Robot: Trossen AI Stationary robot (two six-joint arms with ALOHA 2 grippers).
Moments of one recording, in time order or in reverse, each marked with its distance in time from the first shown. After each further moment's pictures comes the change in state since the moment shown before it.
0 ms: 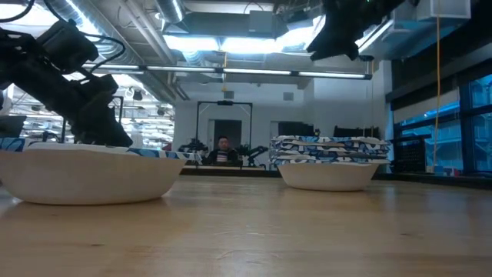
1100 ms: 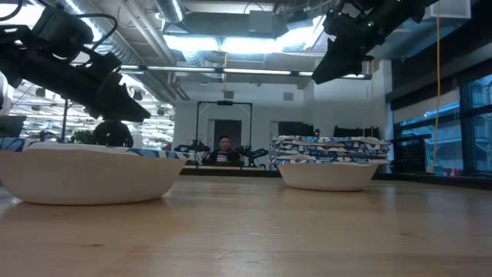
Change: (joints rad) left arm 0.000 0.000 0.000 0.255 -0.003 0.125; right arm 0.009 0.002 -0.139 0.081 0.113 -0.088
